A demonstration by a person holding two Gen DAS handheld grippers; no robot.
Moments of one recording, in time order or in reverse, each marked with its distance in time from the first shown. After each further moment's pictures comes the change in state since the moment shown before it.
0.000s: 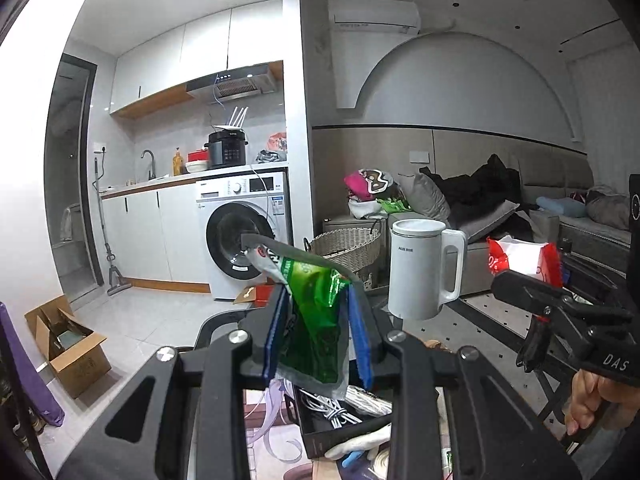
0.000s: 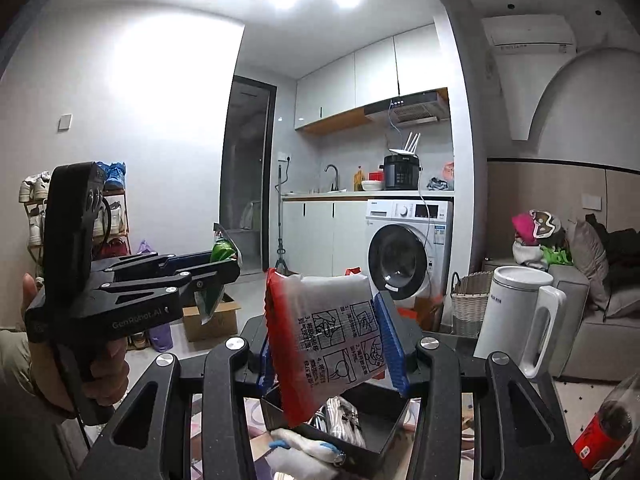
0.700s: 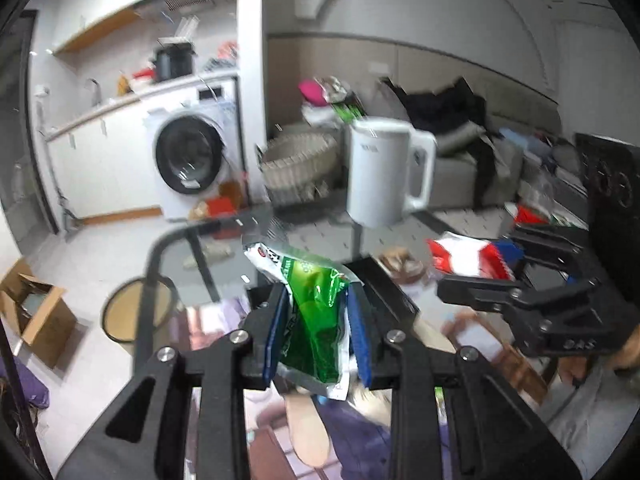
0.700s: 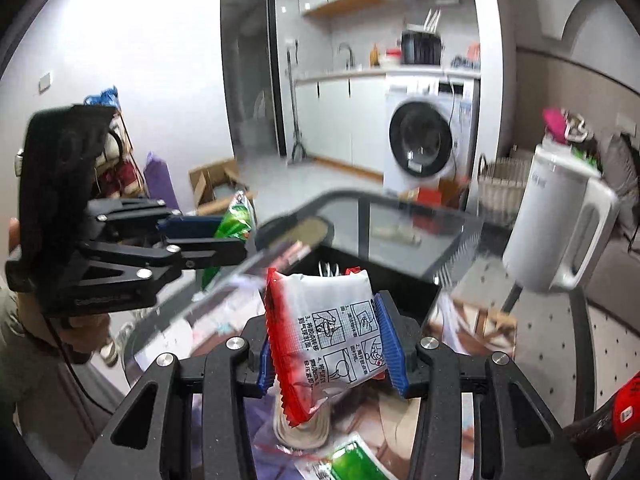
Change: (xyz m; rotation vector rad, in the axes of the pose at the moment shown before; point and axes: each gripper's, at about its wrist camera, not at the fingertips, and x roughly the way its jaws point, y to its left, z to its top) left arm 0.051 -0.015 -0.024 0.017 0.327 -0.175; right arm 0.068 -0.014 -0.046 0.051 0.450 0.089
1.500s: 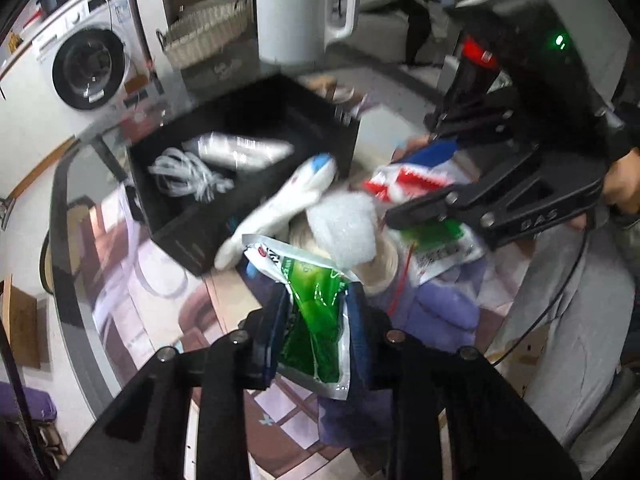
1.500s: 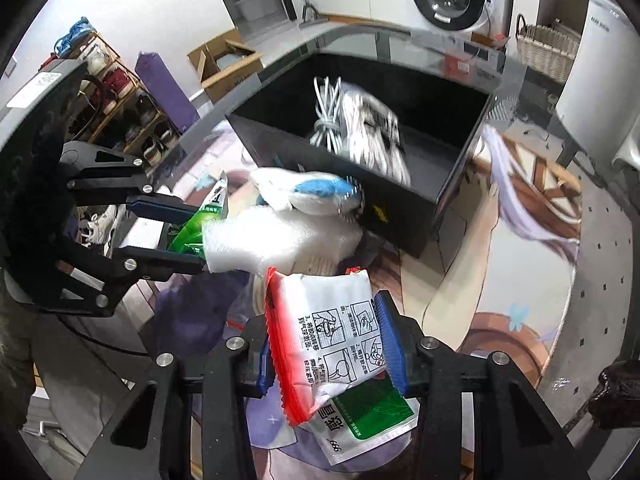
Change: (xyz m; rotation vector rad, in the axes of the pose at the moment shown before) left arm 0.068 -0.035 -0.064 0.175 0.531 -0.274; right arm 0.084 -0.033 -0.069 0.063 0.569 0.130
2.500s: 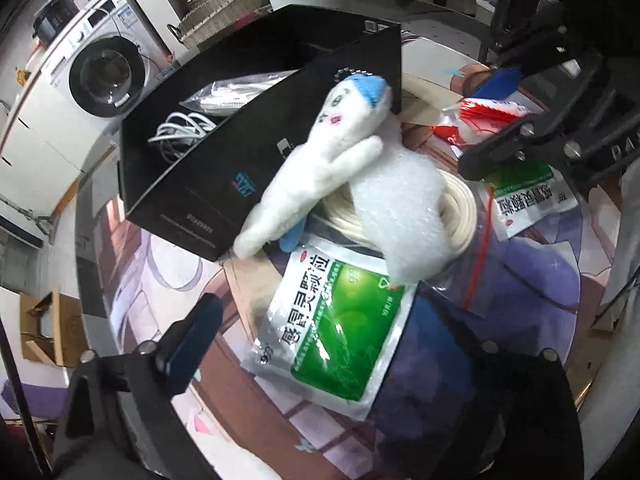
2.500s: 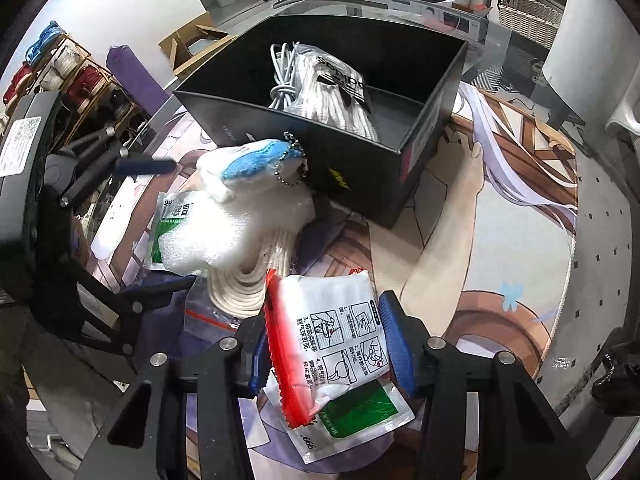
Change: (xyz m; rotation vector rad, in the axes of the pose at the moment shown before) left arm 0.082 -0.002 -0.014 0.080 0.142 0.225; right arm 0.031 -0.012 -0.002 0.065 0.110 -0.049
